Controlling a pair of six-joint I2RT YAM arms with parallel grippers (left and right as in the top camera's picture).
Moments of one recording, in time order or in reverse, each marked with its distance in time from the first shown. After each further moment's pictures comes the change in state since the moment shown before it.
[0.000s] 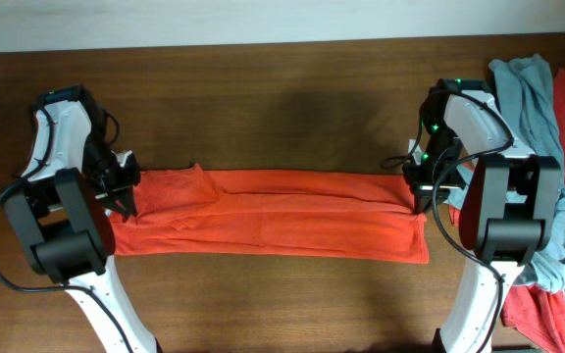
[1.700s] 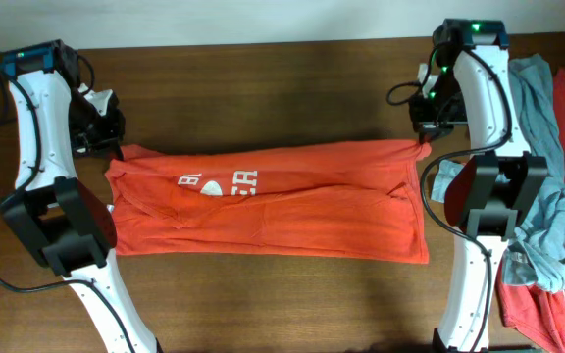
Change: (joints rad) left arm 0.000 0.063 0.451 -0.046 0.068 0.049; right arm 0.000 0.217 0.677 -0.098 0.043 -0.003
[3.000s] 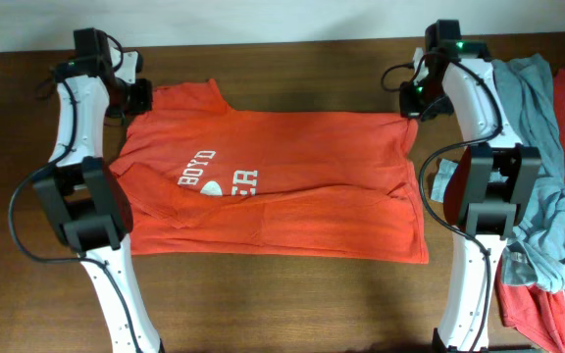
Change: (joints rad) left arm -0.073 0.165 -0.011 0.681 0.100 0.000; right arm 0.002 0.023 -0.135 0.518 0.000 0.057
